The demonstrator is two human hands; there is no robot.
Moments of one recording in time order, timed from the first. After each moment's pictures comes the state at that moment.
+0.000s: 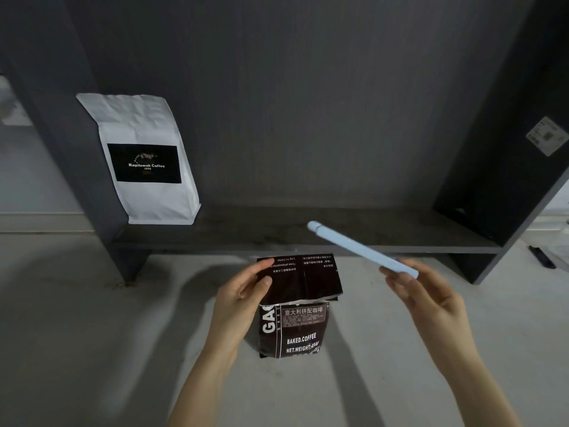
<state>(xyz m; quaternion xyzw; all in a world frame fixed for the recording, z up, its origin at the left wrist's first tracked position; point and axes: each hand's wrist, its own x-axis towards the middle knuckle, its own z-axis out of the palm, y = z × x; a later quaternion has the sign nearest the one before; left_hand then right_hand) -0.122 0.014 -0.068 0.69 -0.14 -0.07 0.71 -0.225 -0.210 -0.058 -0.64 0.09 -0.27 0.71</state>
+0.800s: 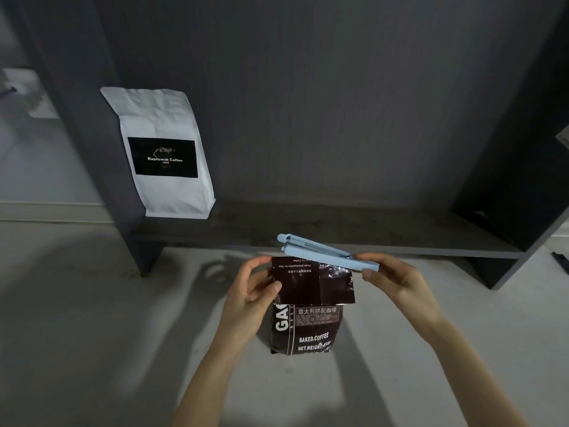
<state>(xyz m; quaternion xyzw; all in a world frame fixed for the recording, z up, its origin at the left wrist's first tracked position) -0.118 0.023 -0.080 0.67 -0.15 -0.08 0.72 -0.179 -0.199 -0.056 -0.78 0.06 -0.13 0.61</state>
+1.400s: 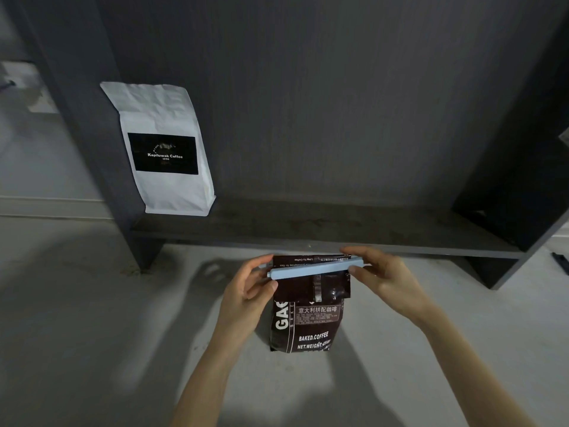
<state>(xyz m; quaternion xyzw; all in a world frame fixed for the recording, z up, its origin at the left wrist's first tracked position) -0.121 0.026 -0.076 0.70 -0.14 -0.06 0.70 -0.165 -0.191 -0.047 -0.85 0.01 -0.08 0.52</state>
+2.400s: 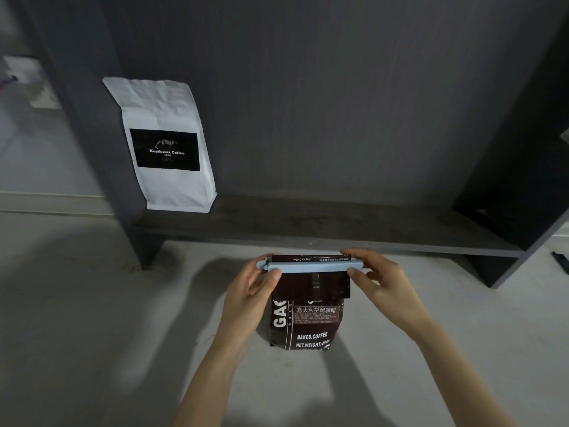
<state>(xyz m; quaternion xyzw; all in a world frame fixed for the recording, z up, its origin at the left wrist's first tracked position) -0.126 0.020 -0.078 0.68 -0.11 -0.06 0.72 -0.174 -0.177 -0.053 -0.87 0.04 -0.14 0.47</state>
